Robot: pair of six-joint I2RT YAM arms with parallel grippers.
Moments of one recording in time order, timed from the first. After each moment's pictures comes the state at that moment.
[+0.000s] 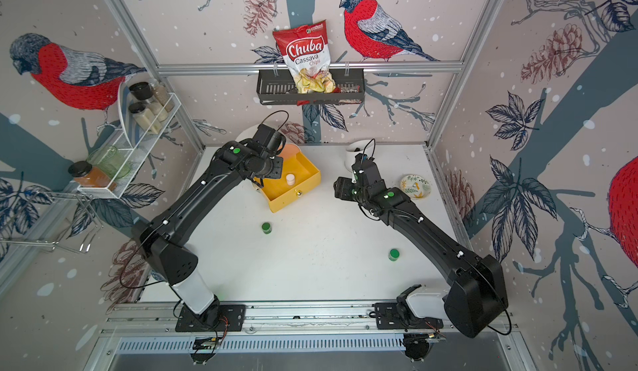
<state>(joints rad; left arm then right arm) -0.56 1.75 1.88 -1.14 -0.32 -0.34 0.57 1.32 1.09 -0.46 -0.02 0.52</state>
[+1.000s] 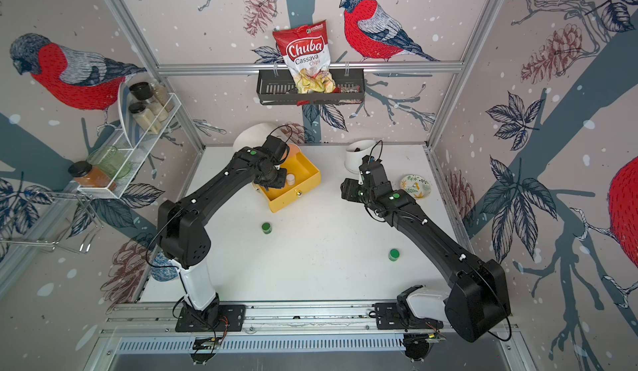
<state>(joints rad) -0.49 1.88 1.74 -1.04 -0.17 -0.31 0.50 1.29 1.04 -0.46 -0.03 0.50</state>
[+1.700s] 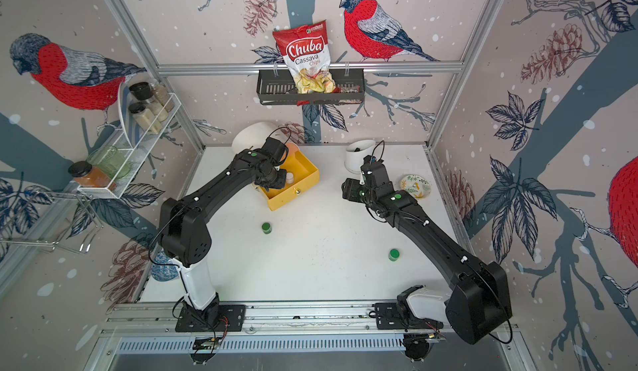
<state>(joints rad) -0.47 1.89 1.70 -0.98 -0.16 -0.31 0.50 1.27 1.04 -0.46 -0.03 0.50</state>
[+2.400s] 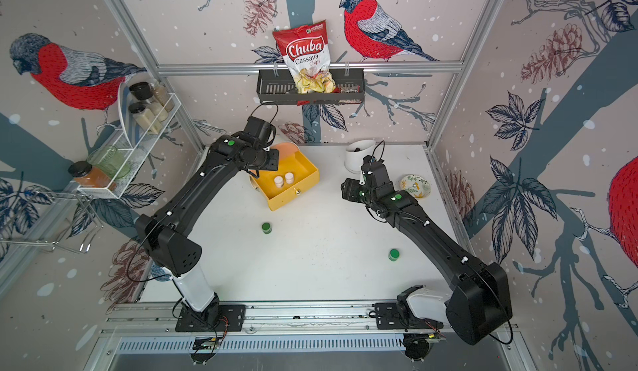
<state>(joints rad) -0.46 1.77 1.95 -1.09 -0.20 -0.30 0.50 1.27 1.04 -0.45 -0.06 0.50</state>
